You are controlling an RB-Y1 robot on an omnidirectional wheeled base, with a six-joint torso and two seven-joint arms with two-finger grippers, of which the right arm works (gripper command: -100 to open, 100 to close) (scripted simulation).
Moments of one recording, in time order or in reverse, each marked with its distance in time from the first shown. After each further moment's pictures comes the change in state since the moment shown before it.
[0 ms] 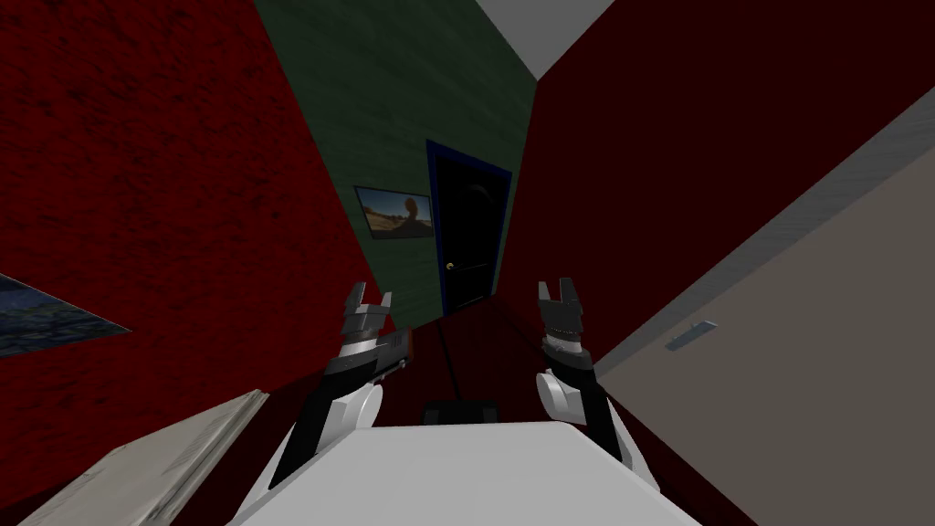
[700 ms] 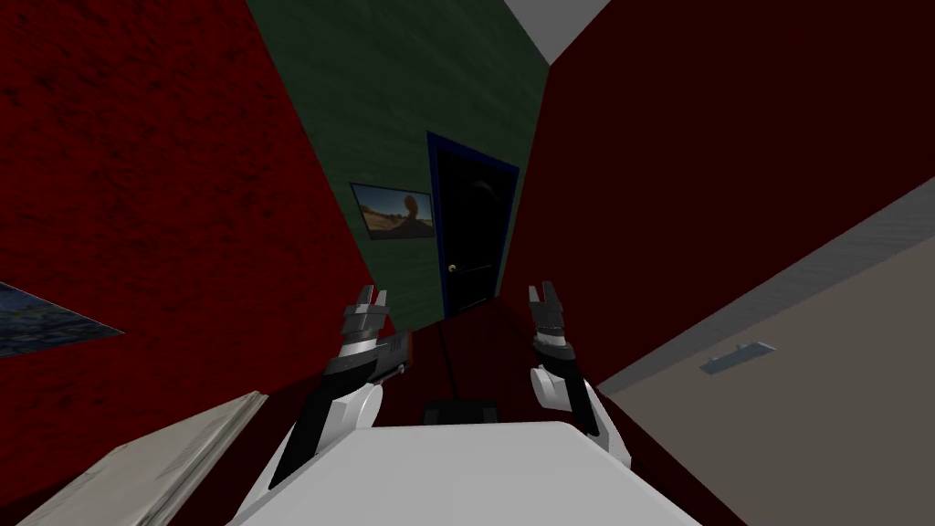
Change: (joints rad) arm -0.068 -0.016 -0.010 0.147 0.031 -0.004 -0.021
